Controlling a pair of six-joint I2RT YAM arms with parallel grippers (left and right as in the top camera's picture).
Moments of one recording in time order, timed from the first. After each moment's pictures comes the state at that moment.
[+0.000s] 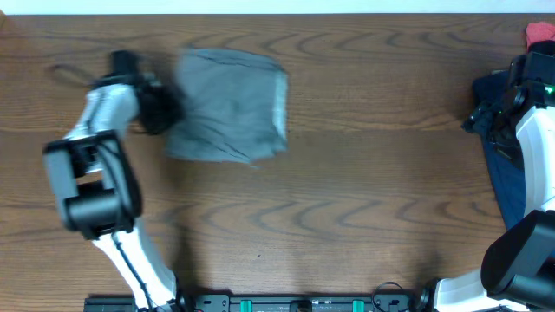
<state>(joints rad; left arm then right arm) 0.27 2.11 1.48 -0.68 0.38 -0.54 -0.30 1.69 1.41 -1.07 0.26 0.51</state>
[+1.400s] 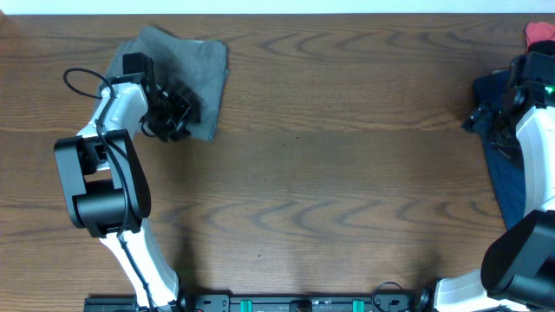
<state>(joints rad) 0.15 2.11 1.48 -0.75 0.39 -0.69 -0.30 1.69 1.41 -1.07 0.27 0.51</state>
